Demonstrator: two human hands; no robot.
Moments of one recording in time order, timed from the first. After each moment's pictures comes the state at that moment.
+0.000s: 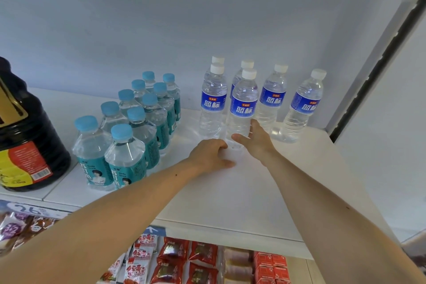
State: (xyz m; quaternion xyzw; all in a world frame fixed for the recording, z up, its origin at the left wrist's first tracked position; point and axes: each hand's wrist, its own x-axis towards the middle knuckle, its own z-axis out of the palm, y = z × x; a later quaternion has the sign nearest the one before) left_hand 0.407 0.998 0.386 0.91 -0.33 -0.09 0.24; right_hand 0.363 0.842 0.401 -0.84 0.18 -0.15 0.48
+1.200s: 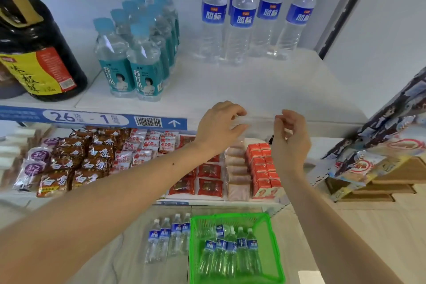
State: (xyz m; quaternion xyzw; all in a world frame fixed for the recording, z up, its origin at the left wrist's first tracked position) left_hand 0.238 1.092 0.350 0.80 -0.45 0.06 0.38; right_hand 0.128 0.967 0.326 -0.72 0.29 -0.47 0.42
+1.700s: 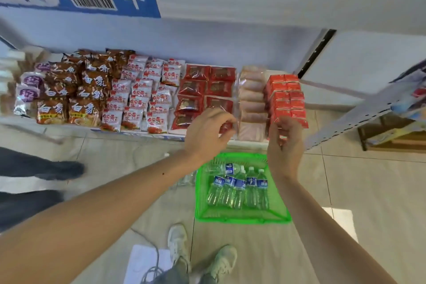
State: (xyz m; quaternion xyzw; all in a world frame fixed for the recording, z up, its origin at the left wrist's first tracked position) left_hand 0.172 1.122 0.133 0.87 -0.38 -0.04 0.30; right_hand 0.064 0.979 0.104 -0.75 0.34 -0.33 0.47
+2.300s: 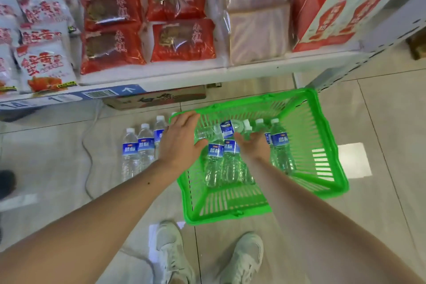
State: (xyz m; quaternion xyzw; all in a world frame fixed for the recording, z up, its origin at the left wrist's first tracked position) left_hand 0.167 1.134 -0.273 0.91 -0.36 -0.18 0.12; right_hand 0.051 0.996 -0.343 -0.66 0.57 0.06 0.47
